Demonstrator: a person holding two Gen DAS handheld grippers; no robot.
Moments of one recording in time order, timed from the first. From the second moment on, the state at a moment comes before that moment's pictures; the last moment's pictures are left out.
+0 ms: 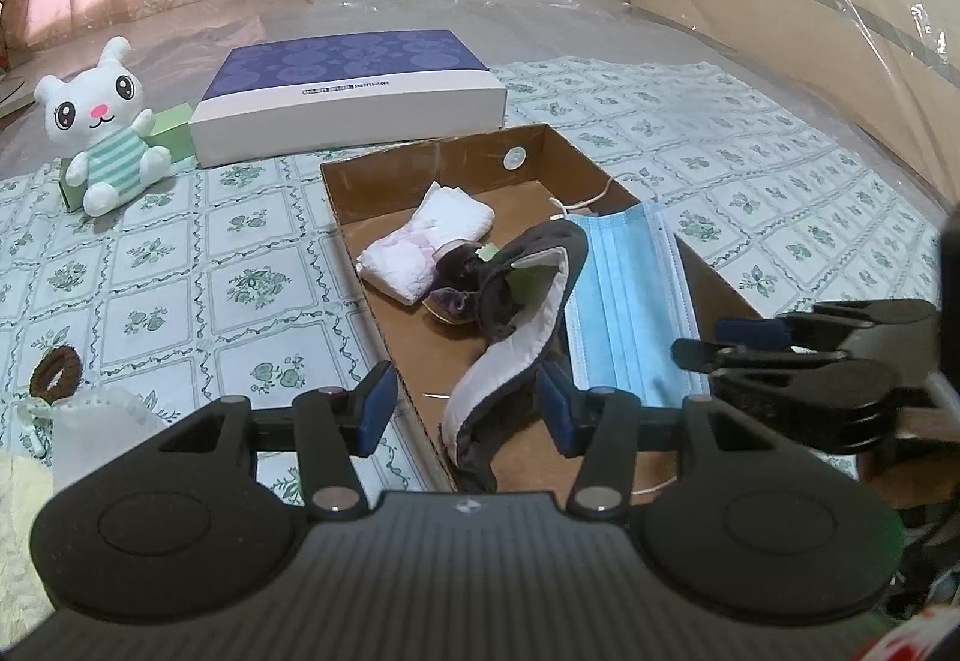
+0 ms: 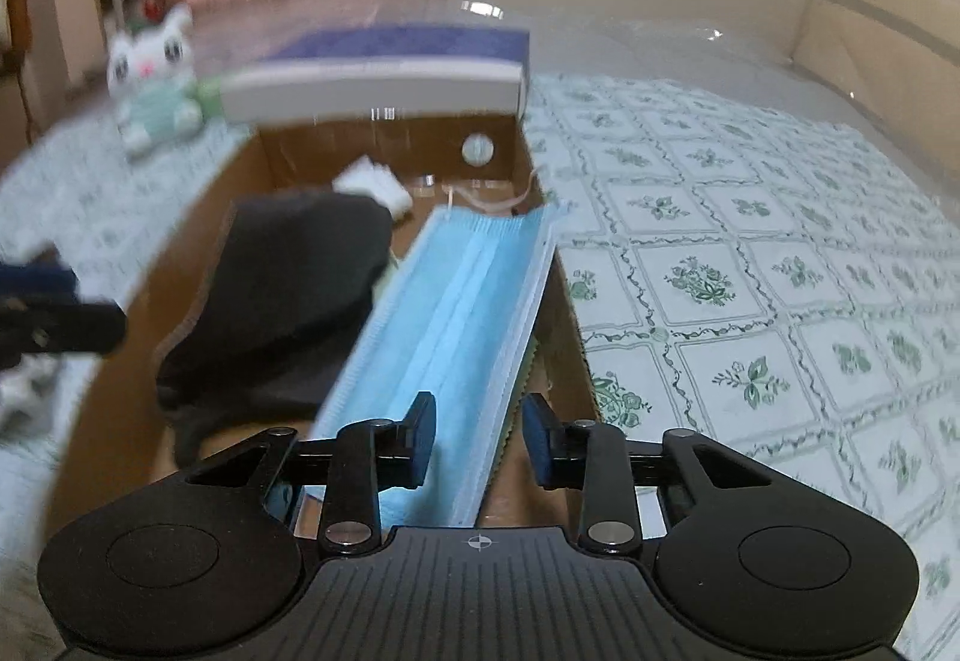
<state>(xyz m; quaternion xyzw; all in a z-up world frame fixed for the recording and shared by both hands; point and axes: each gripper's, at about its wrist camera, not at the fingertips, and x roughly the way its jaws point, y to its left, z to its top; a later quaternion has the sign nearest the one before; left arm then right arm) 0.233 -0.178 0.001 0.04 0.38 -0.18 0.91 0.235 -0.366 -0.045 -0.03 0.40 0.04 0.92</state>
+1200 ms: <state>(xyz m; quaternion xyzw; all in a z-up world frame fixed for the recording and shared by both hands) 0.224 -0.166 0.003 0.03 0.37 -0.18 0.91 0.172 -0.363 -0.017 -0.02 0.34 0.12 0.93</state>
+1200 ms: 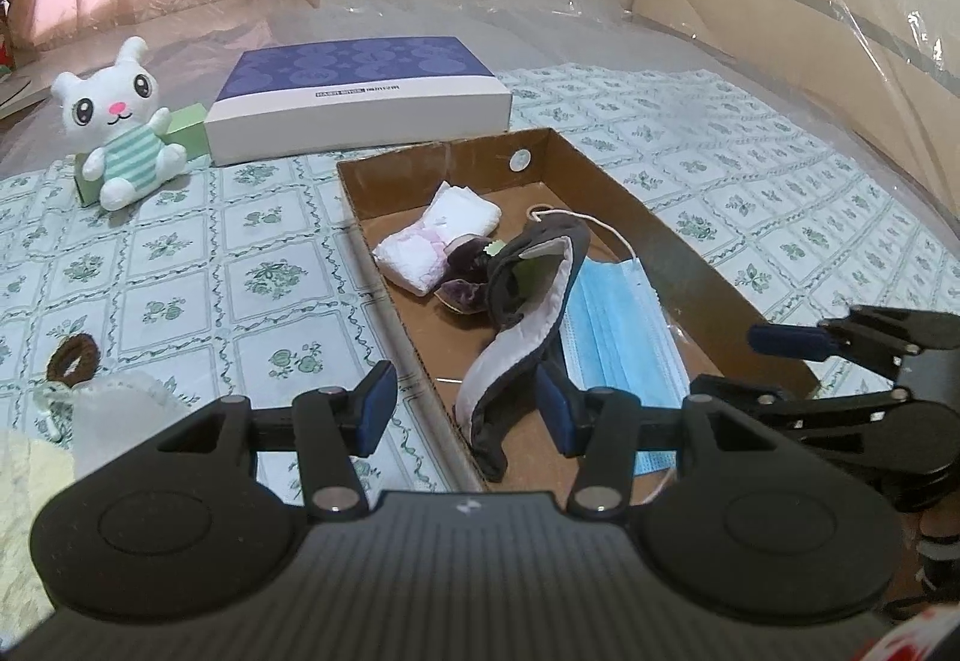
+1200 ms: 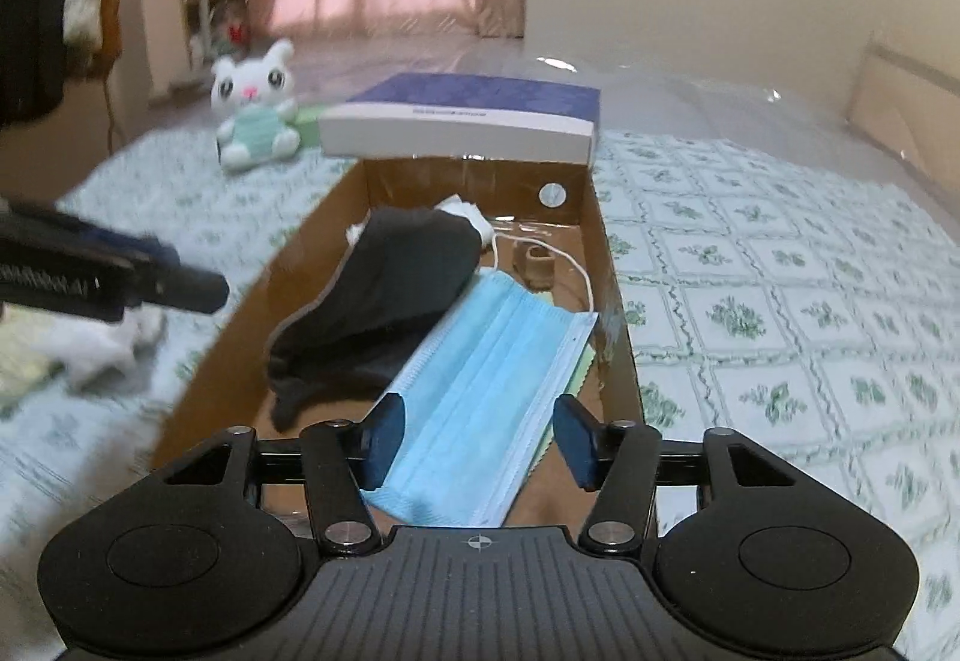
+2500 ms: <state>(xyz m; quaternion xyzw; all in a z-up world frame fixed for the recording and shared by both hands) 0.074 0.052 0.017 -0.01 0.38 0.02 0.92 0.105 -0.217 -0.001 0.07 0.36 0.26 0.89</state>
